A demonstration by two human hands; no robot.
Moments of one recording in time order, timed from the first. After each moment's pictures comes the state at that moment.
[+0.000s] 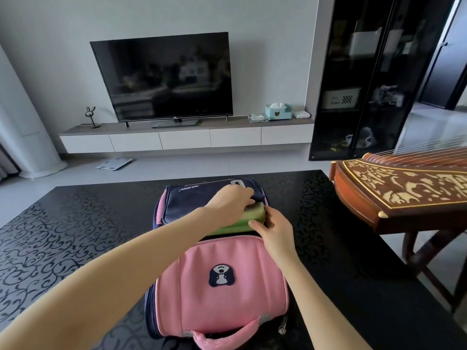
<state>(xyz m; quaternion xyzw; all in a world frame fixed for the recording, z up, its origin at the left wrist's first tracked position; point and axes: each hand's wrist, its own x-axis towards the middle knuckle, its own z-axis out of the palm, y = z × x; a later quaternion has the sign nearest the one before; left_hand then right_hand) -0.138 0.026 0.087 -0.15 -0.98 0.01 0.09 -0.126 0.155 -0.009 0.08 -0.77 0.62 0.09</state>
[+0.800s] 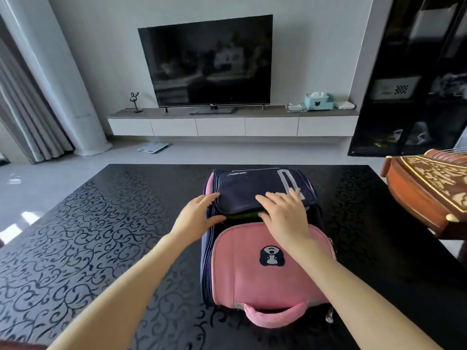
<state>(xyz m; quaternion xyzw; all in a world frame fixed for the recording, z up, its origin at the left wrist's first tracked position) -0.066 -0.147 0.005 0.00 -0.96 -0.21 0.17 -0.118 0.078 0.006 0.30 -0.89 0.12 0.32</state>
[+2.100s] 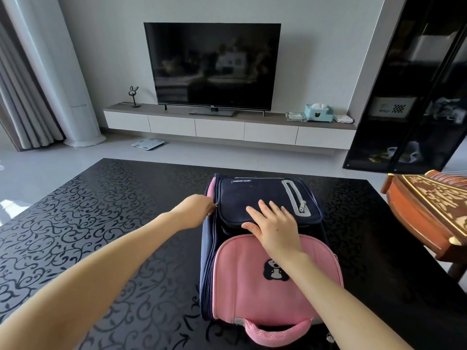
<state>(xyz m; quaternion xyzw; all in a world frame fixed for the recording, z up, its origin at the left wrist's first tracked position) -0.104 -0.174 0.028 -0.04 -1.00 -0.03 0.00 -0.119 0.048 -0.002 0.30 -0.92 0.05 0.23</state>
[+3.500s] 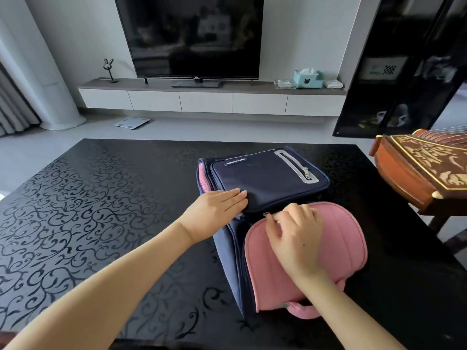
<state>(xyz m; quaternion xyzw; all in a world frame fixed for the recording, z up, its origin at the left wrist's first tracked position) -0.053 -0.110 0.000 -0.38 -0.88 0.01 0.30 -0.048 0.098 -0.024 0.21 -0.86 0.19 0.43</state>
